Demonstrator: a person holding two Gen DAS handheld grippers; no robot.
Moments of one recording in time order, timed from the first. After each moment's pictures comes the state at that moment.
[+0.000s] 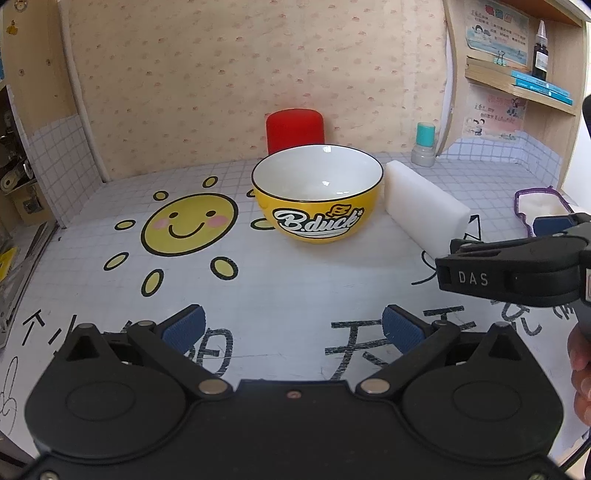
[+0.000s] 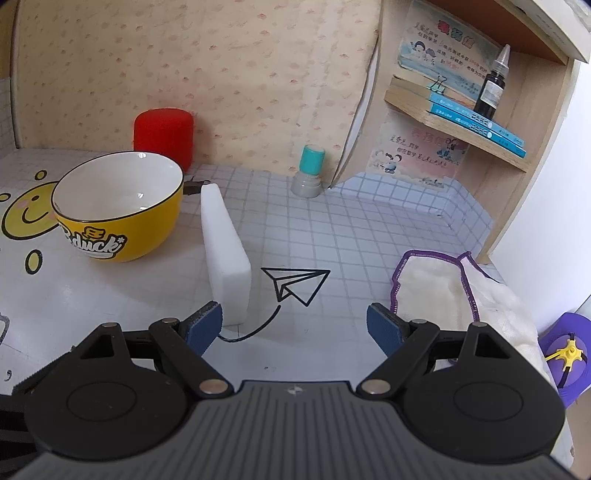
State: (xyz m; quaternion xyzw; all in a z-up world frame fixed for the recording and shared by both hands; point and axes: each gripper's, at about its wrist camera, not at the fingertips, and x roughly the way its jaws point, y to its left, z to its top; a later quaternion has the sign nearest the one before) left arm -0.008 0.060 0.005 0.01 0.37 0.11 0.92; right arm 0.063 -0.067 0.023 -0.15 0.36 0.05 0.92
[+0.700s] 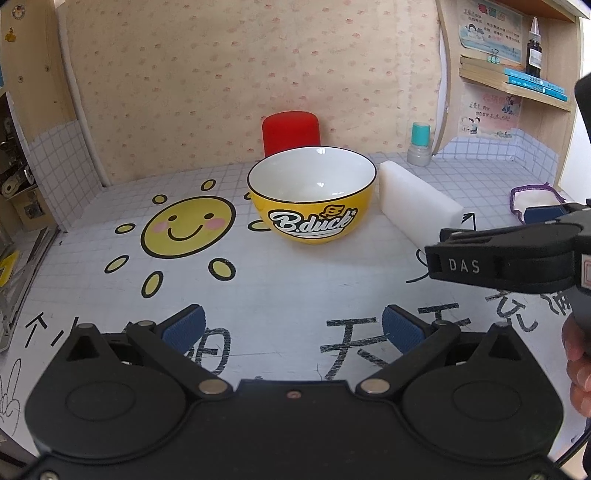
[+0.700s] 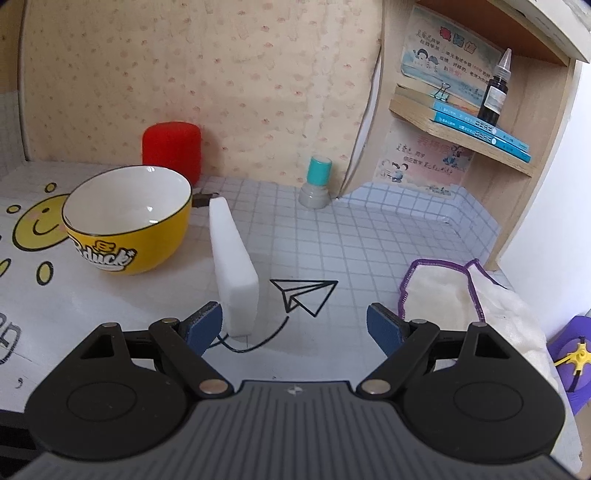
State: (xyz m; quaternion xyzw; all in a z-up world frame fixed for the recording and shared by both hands) left arm -0.010 0.055 0.007 0.02 0.37 0.11 0.92; right arm 0.065 -0.069 0.028 -0.14 0.35 0.08 0.92
